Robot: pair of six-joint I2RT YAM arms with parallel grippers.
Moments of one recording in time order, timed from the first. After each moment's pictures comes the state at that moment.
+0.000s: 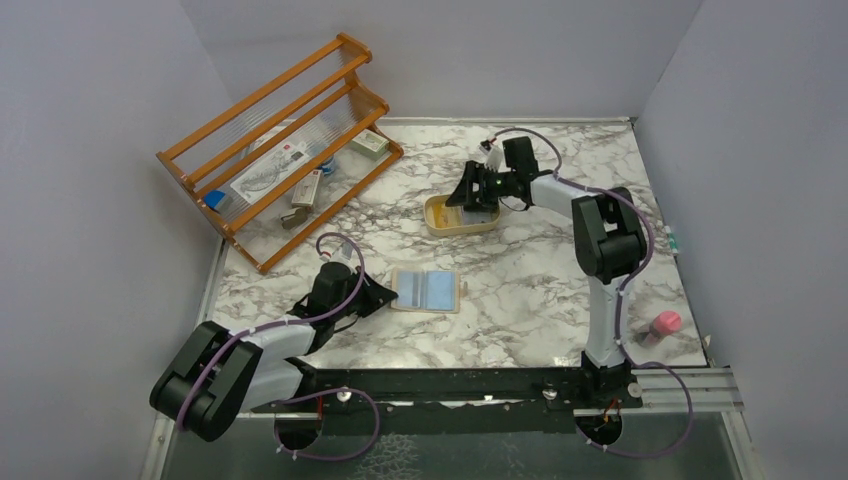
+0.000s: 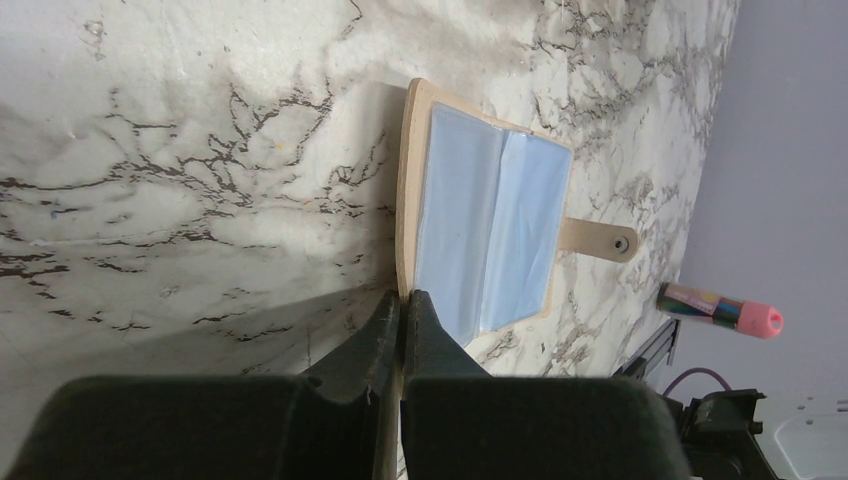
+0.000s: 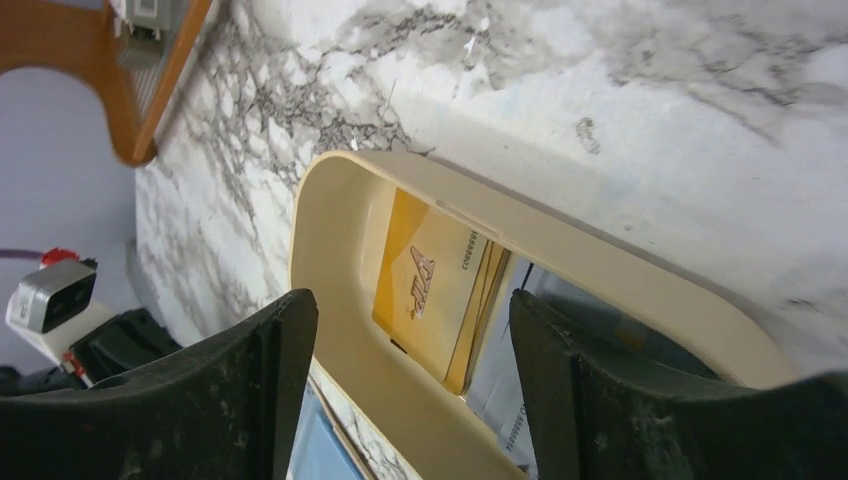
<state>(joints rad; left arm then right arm) -0.47 1.17 0.14 0.46 0.21 -1.00 0.30 2.16 1.45 -0.06 -0.74 0.42</state>
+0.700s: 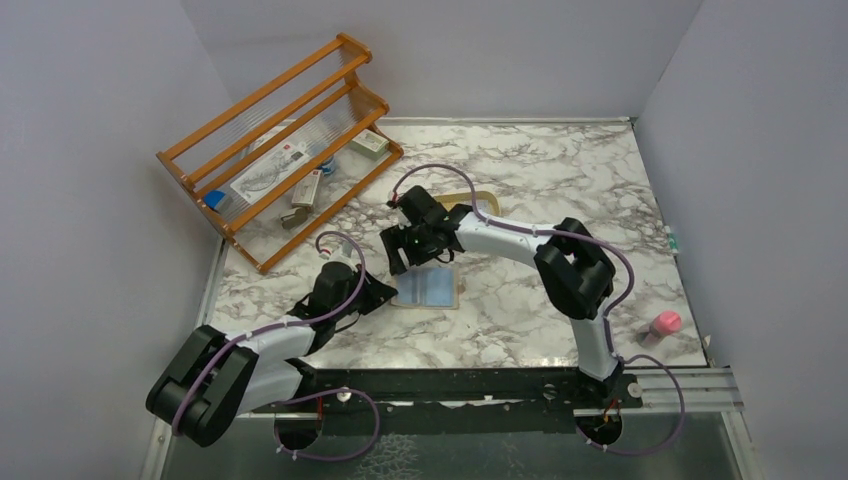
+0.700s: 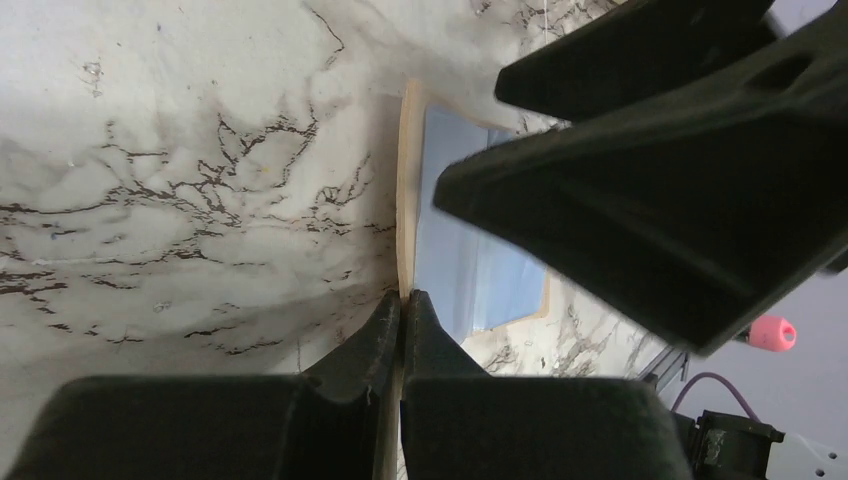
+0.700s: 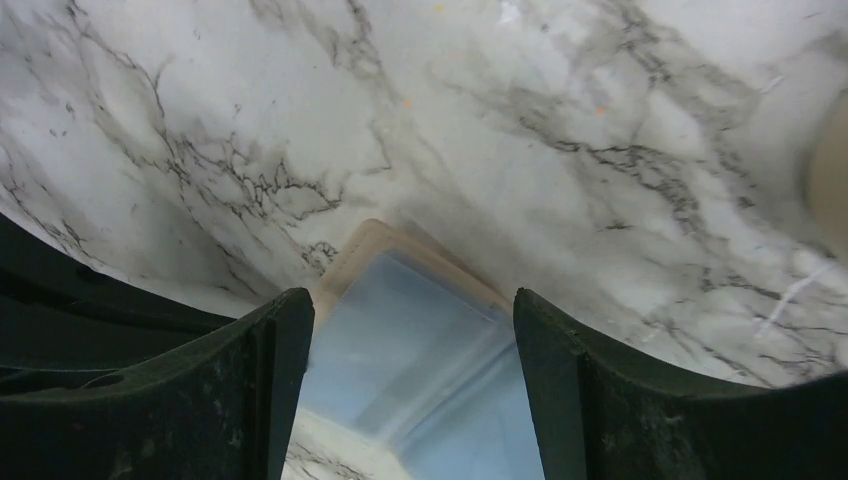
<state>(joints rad) -0.50 1.14 0.15 0.45 0.15 -0.99 0.85 2.04 1.50 -0.41 -0.16 0.31</state>
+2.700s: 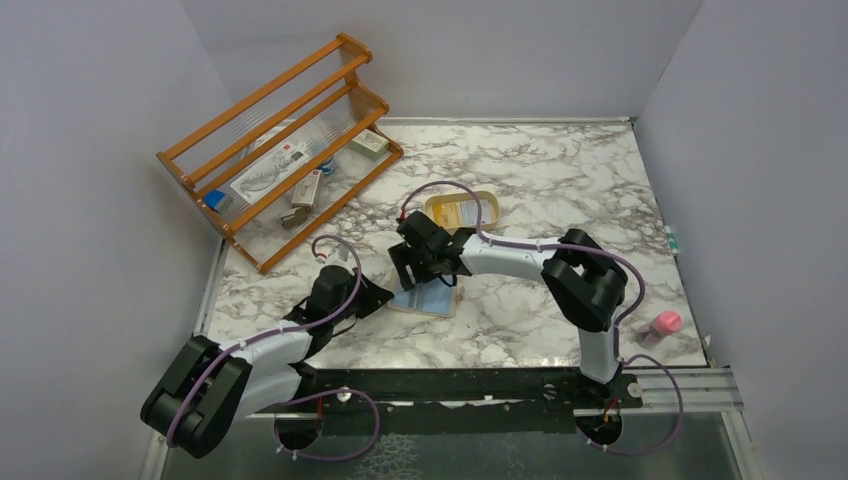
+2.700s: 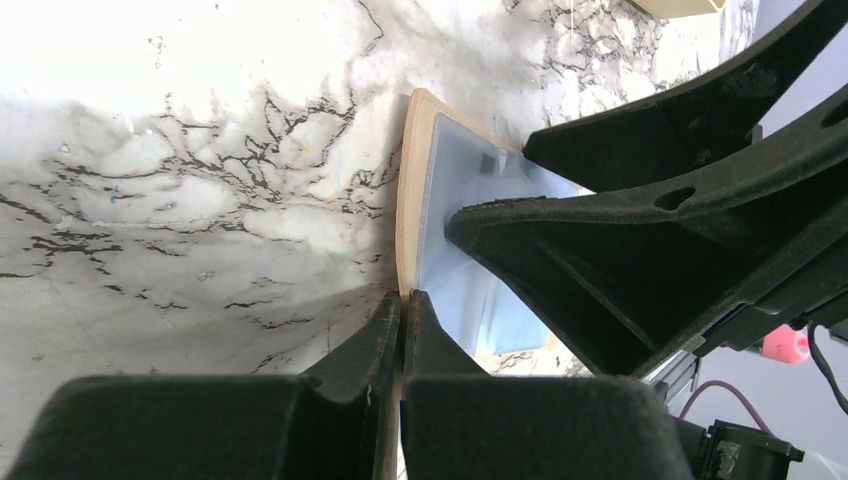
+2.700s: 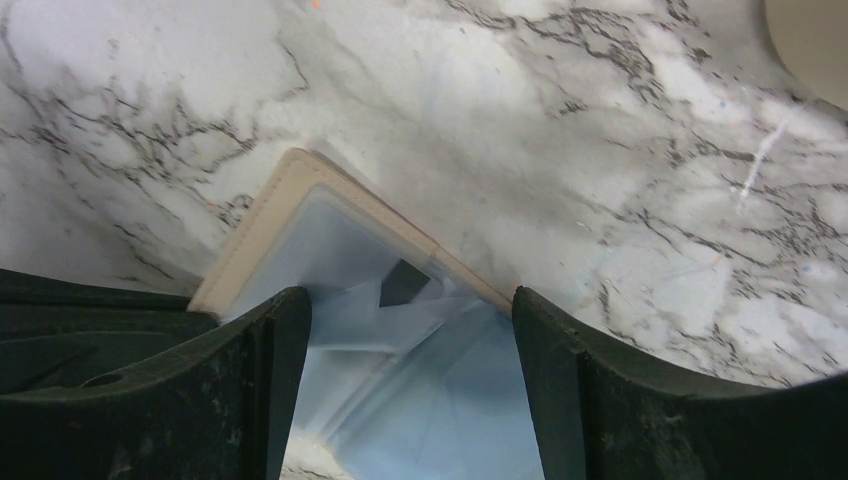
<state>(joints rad) -0.50 1.08 0.13 0.39 0.12 -0.99 0.94 1.97 1.31 -0.34 0.10 0.40</state>
